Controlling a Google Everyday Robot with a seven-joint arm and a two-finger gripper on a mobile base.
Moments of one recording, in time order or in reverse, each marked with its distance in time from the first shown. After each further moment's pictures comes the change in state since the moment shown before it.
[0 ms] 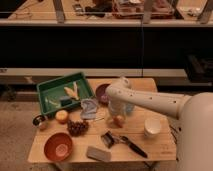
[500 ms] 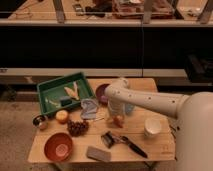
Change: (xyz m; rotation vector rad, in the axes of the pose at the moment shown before) arm 0.001 -0.002 0.004 0.001 -0.004 0.001
